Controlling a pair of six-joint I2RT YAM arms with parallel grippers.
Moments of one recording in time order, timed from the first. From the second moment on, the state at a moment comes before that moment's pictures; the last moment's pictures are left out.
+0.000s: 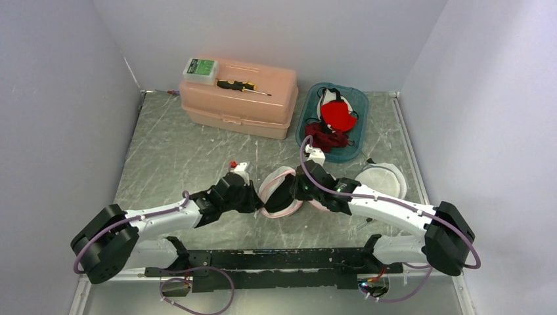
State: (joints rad) left arm -0.84 1.21 0.46 0.09 0.04 -0.78; right arm 0.91 1.22 0.74 -0.30 0.26 0.80
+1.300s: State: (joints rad) left arm -0.85 1.13 0.60 -0.14 -0.01 -0.83; right arm 0.99 1.00 0.96 -0.46 0.10 0.09
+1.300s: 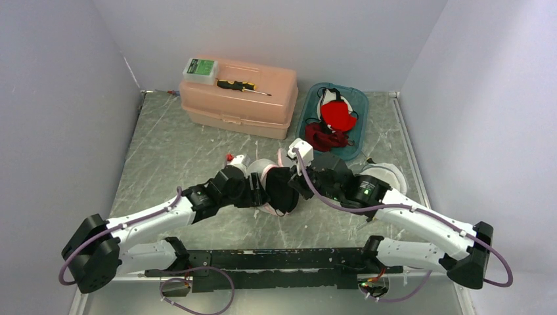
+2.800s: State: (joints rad) left arm -0.82 0.65 0.62 -0.55 -0.31 -0.92; right arm 0.07 1.32 1.07 -0.03 0.12 0.62
